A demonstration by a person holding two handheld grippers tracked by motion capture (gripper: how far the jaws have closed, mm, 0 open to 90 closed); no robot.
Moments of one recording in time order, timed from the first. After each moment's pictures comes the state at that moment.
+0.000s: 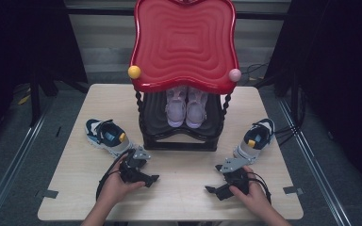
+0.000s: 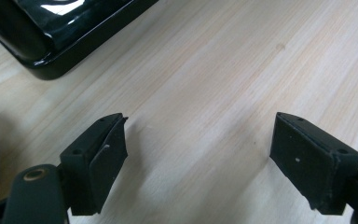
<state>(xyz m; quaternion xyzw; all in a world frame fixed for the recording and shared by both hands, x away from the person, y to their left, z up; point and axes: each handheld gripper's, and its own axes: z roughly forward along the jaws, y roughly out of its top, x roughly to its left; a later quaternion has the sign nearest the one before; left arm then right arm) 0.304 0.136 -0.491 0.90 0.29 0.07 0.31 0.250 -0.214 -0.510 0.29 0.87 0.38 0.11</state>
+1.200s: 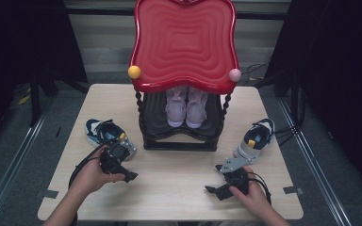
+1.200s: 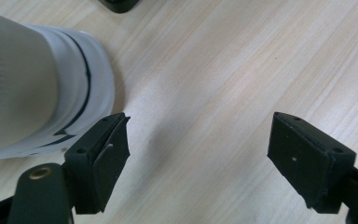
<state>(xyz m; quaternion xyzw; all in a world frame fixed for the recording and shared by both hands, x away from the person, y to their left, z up) 0.315 0.175 -0.433 0.94 0.30 0.04 0.18 0.250 -0.214 -0.510 0.29 0.87 0.38 0.11</state>
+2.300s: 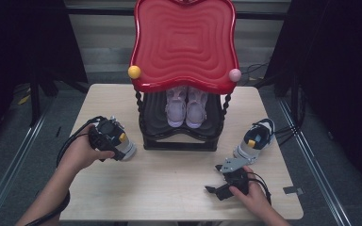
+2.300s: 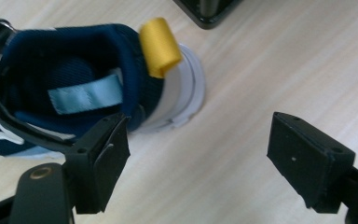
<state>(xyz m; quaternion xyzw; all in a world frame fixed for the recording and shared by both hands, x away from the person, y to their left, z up) 0.356 0.196 -0.387 0.93 0.34 0.07 0.14 0.250 -0.214 -0.510 0.29 0.87 0.38 0.11</state>
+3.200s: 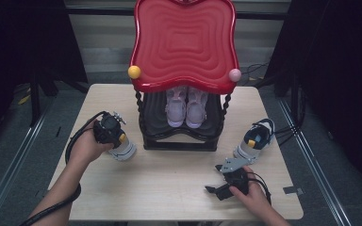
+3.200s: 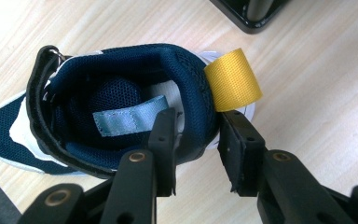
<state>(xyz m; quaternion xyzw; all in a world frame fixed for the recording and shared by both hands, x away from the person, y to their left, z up) 0.379 0.193 -0.397 0.94 0.32 0.11 0.11 0.250 -0.214 -0.510 0.29 0.87 0.38 0.11</state>
